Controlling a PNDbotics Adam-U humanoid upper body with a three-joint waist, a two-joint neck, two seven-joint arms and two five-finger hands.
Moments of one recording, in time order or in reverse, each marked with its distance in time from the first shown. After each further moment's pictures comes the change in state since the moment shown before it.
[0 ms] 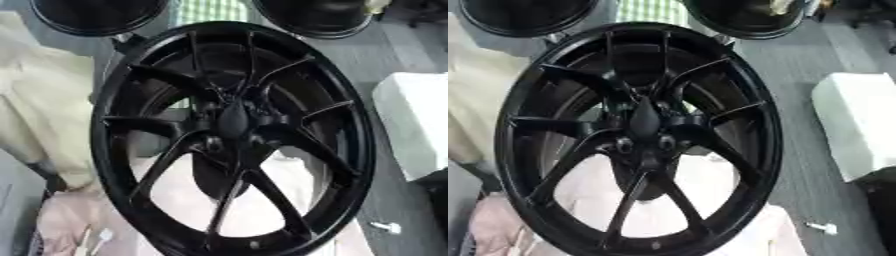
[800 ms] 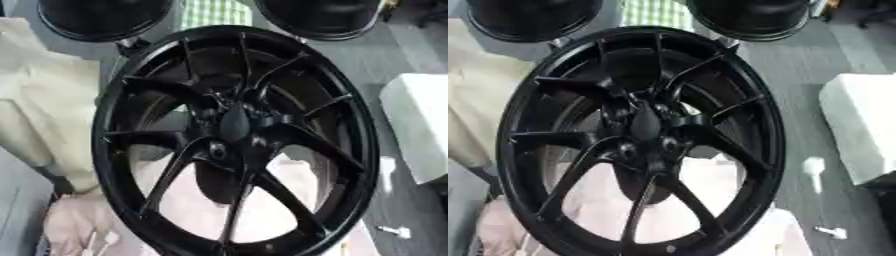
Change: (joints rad) left arm 0.000 0.003 0.018 -0.001 0.002 -0.010 0.015; right arm 0.339 -0.039 -0.295 0.137 0.041 -0.054 -0.375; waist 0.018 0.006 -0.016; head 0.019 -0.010
